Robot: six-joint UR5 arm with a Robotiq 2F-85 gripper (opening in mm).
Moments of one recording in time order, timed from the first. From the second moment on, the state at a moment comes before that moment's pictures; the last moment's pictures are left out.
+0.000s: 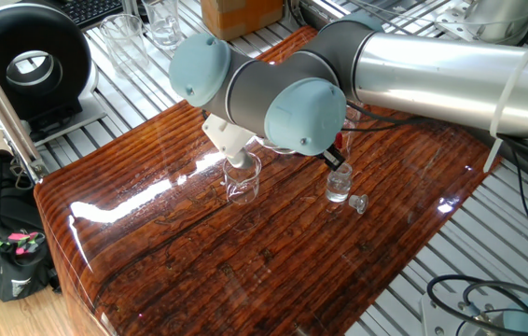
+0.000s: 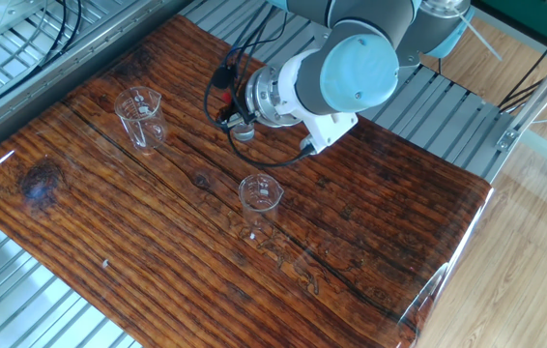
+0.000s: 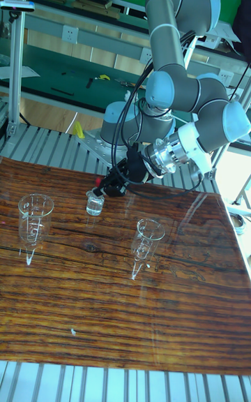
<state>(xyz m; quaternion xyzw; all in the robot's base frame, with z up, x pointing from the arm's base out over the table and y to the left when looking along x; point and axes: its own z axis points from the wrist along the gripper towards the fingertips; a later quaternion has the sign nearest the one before) 0.410 -0.040 0.094 0.62 -0.70 0.22 0.27</state>
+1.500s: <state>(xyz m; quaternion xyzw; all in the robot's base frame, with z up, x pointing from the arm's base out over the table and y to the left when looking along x) 0.404 -0.038 0.092 0.61 -0.71 0.22 0.27</state>
